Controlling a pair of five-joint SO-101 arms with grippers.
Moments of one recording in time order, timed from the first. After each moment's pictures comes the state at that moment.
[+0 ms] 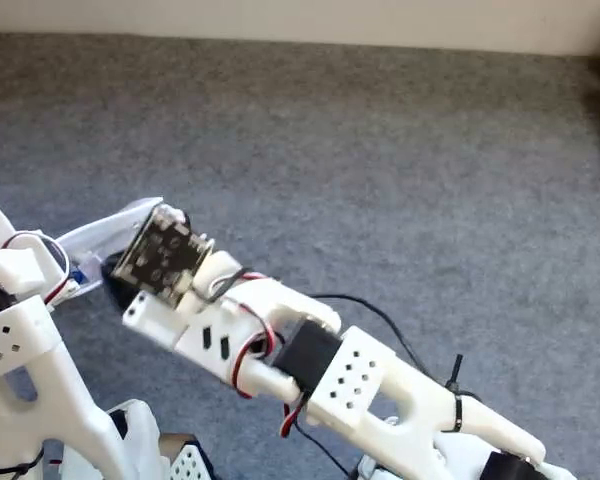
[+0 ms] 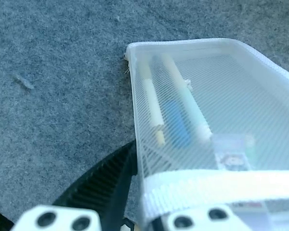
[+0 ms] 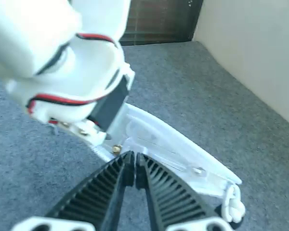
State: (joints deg) left arm -33.2 -39.5 21.7 94.7 13.8; right arm -63.5 -35.2 31.8 26.8 10.6
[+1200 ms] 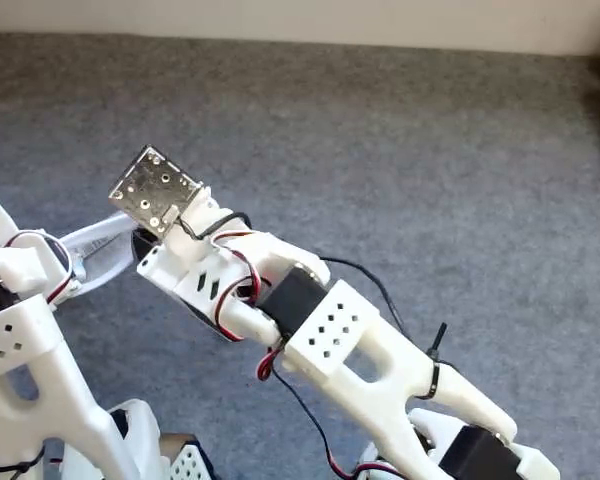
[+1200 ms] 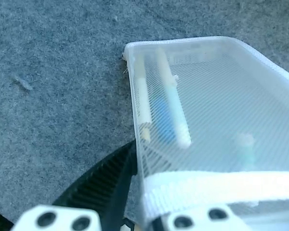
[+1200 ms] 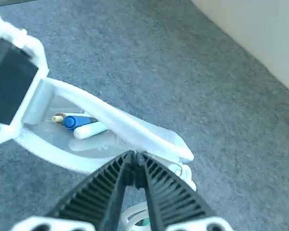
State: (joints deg) left arm -33.2 -39.5 21.7 94.7 13.8; right arm -55.5 -23.6 17.7 41.1 10.6
